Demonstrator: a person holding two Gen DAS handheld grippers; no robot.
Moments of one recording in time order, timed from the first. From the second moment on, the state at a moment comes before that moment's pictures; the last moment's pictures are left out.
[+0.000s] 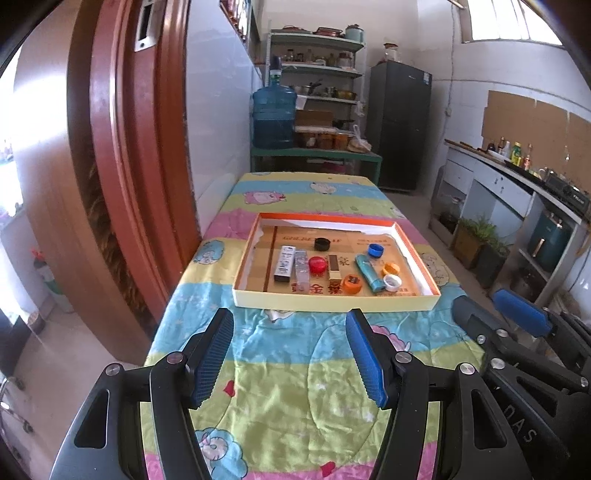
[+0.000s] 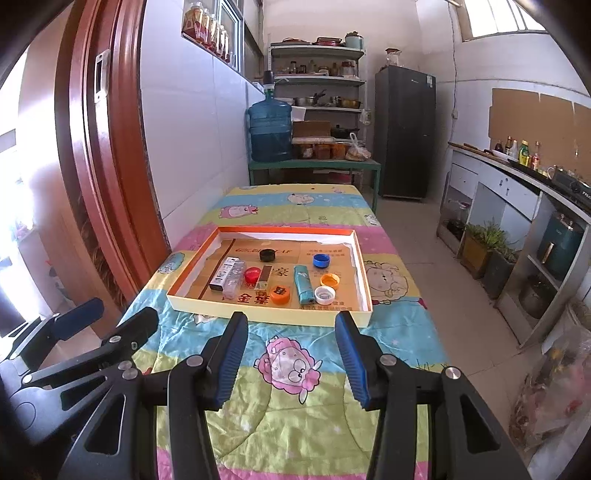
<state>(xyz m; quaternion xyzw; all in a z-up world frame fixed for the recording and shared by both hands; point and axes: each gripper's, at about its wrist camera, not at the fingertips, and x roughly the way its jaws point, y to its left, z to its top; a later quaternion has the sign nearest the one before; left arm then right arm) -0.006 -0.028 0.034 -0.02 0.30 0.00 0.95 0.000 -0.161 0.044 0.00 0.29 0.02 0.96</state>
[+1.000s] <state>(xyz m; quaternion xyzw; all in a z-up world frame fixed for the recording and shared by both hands) -0.011 -0.029 0.025 -0.01 0.31 0.01 0.95 -0.004 -0.157 0.042 -0.01 0.28 0.00 0.96</state>
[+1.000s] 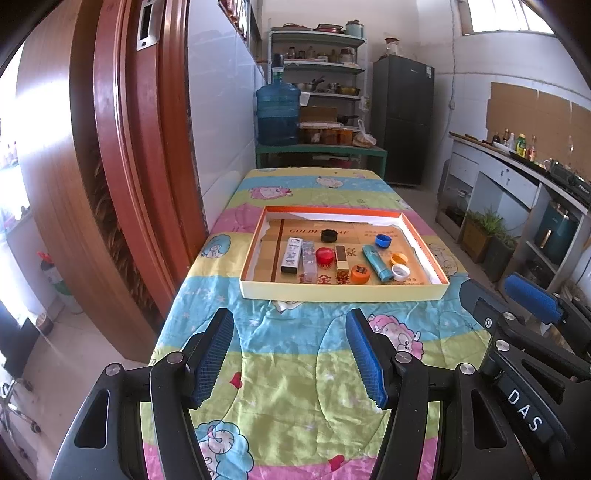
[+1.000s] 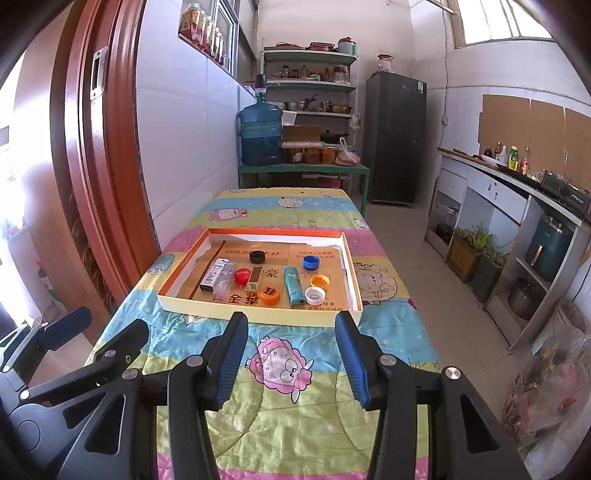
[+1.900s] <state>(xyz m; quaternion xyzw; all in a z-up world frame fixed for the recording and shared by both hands) -0.011 -0.029 0.023 -0.01 0.31 0.01 0.95 -0.002 -0.153 0.035 -0.01 0.29 0.01 0.96</state>
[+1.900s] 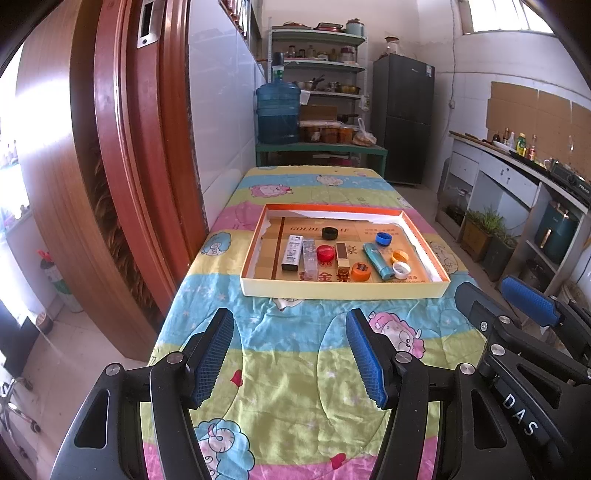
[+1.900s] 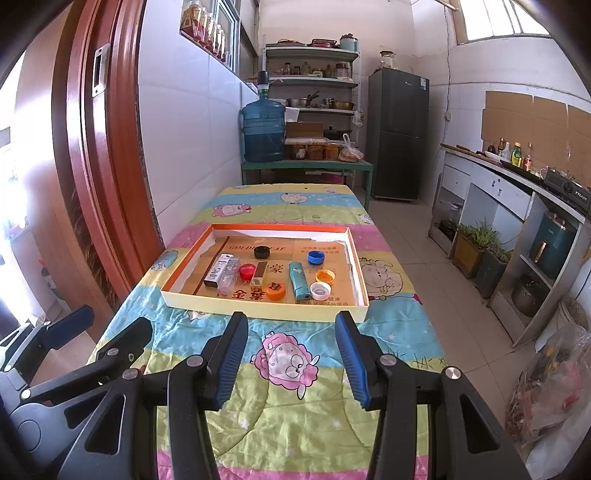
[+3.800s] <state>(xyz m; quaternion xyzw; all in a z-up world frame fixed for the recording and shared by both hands) -0.011 -0.028 0.018 -0.01 0.32 0.01 0.95 -0.002 -0.154 0.035 -0.01 0.29 0.01 0.96</state>
